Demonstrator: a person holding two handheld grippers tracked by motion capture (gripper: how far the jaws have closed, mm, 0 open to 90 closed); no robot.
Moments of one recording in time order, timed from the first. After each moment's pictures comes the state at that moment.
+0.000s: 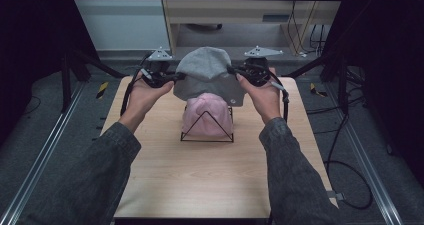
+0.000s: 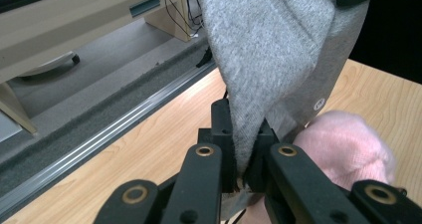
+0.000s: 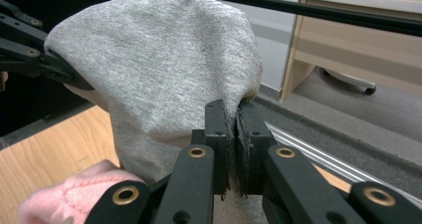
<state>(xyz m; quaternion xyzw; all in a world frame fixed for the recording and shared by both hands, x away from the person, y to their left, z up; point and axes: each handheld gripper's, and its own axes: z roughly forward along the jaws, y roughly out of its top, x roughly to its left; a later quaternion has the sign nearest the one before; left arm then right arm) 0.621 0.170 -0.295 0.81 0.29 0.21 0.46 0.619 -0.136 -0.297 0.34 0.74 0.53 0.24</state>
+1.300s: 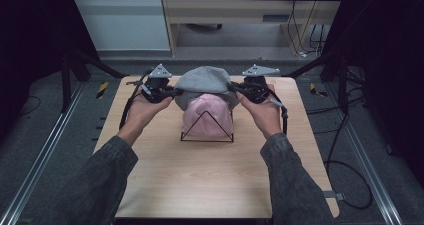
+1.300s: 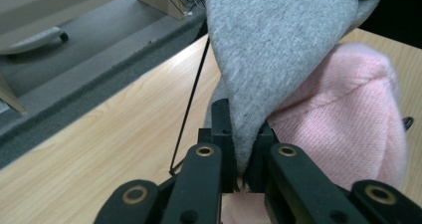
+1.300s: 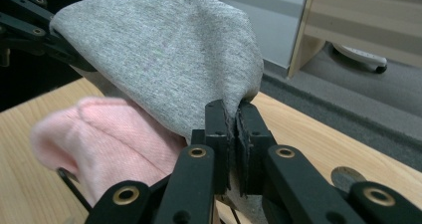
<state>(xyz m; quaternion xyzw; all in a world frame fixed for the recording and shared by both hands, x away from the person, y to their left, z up) 0.604 0.179 -0.329 0.83 0.29 0.20 0.44 0.596 -0.136 -0.334 0.34 0.76 0.51 0.22</state>
